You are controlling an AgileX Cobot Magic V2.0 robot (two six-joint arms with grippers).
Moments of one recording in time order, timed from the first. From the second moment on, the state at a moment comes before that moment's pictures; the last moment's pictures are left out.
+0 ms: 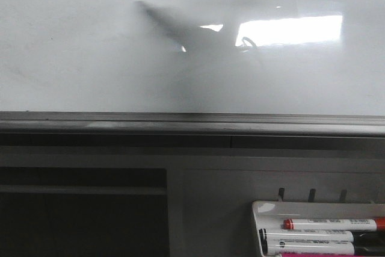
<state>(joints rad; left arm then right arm) -0.51 0.15 -0.77 -0.28 0.81 0.43 0.65 1.40 -1.11 0.46 0.14 -1.01</state>
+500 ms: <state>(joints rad) -0.51 0.13 -0.77 -0.32 0.81 0.43 0.41 1.38 -1.20 0.43 0.35 -0.99</state>
